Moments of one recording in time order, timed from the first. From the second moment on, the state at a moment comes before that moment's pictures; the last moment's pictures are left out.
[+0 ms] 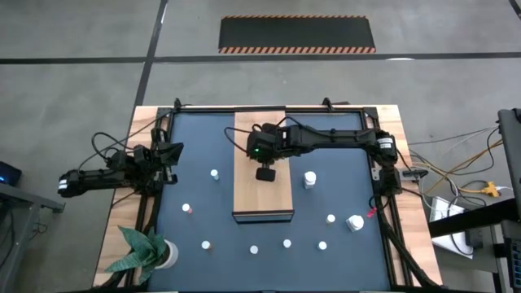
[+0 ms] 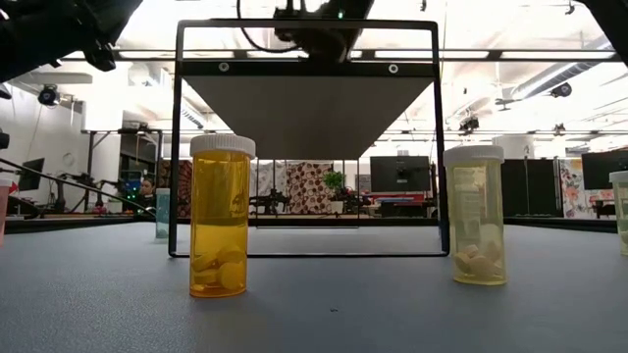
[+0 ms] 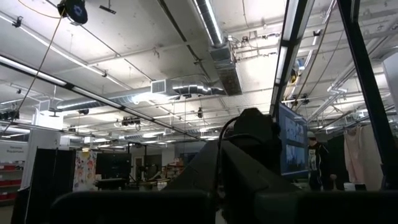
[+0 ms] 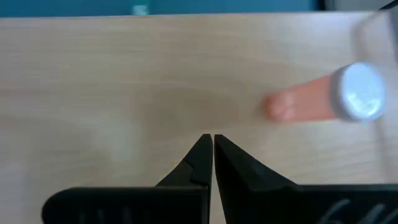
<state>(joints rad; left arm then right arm) 0.10 0.09 0.01 0.67 -0.14 0.16 -0.08 2.00 1.90 -0.94 0.22 -0.08</state>
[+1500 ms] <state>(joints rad) 0.10 0.10 0.01 0.67 -0.14 0.16 -0.26 2.03 1.76 -0.55 0.24 -0.38</state>
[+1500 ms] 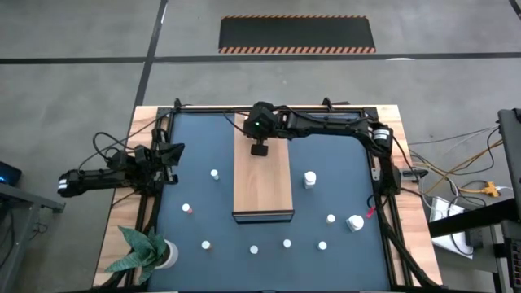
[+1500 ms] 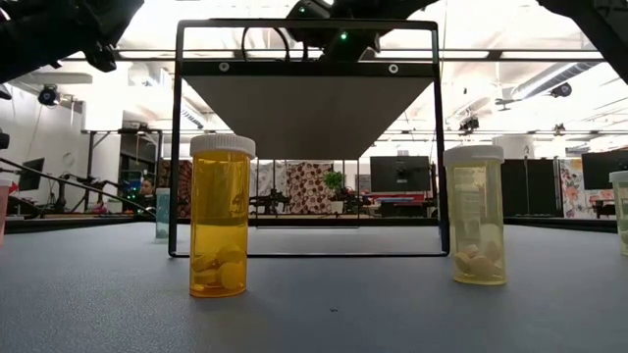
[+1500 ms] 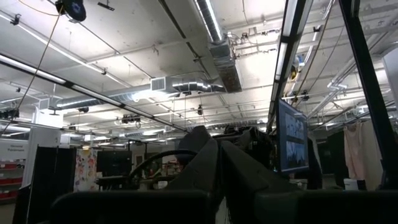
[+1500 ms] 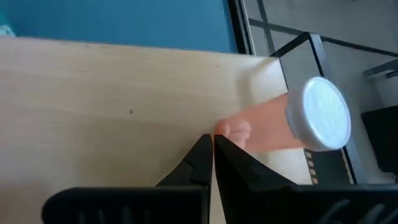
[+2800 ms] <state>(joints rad) 0.10 0.10 0.01 0.66 -0.14 0.16 -0.30 2.02 1.76 -0.44 0.16 -0.34</state>
